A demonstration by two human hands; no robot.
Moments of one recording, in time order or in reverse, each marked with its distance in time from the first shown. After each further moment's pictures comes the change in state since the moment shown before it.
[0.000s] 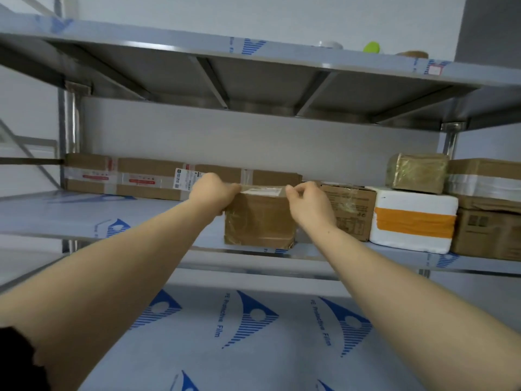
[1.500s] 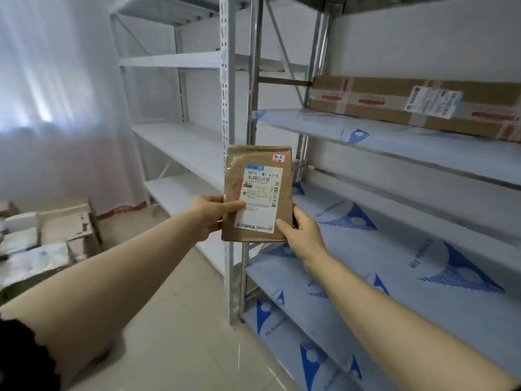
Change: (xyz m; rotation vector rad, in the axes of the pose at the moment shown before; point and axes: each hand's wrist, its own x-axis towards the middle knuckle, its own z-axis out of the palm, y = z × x) left_hand -0.257 -0.262 -0.223 -0.467 0.418 -0.669; right_hand -0.306 -0.114 0.199 0.910 -1.058 -0.176
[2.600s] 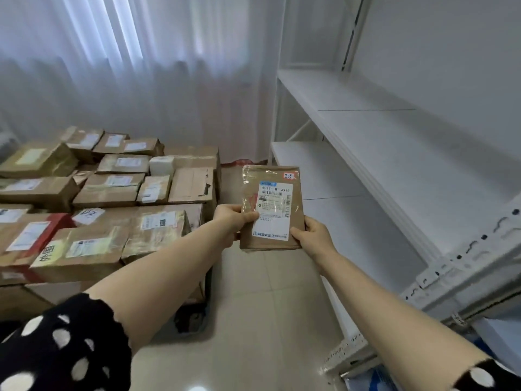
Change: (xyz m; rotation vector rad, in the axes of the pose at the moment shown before) left_hand 0.374 -0.065 -0.389 -0.077 0.578 -0.324; right_hand 0.401 0.146 0.468 -0.020 -0.525 0.298
